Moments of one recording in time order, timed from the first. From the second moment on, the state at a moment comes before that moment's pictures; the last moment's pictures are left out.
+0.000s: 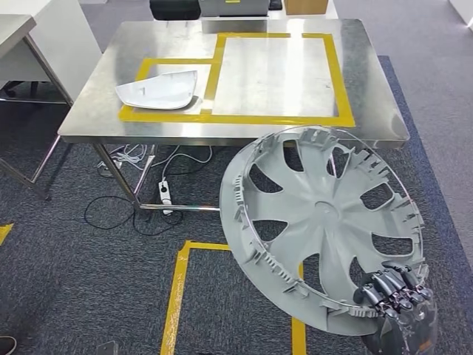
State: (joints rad) left arm -0.06 -0.20 0.97 -0.23 -0.59 0.14 -0.44; right arm 0.39 -0.08 0.15 -2.01 1.15 -0.69 -0.49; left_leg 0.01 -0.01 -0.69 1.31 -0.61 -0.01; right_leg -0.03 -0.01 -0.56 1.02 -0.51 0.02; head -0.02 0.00
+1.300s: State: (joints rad) left arm -0.06 -0.20 0.98 -0.23 -0.59 0.13 -0.43; right arm 0.39 -0.08 0.14 -2.01 1.15 -0.69 -0.47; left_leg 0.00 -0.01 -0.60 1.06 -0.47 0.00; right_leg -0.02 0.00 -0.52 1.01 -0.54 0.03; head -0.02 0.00
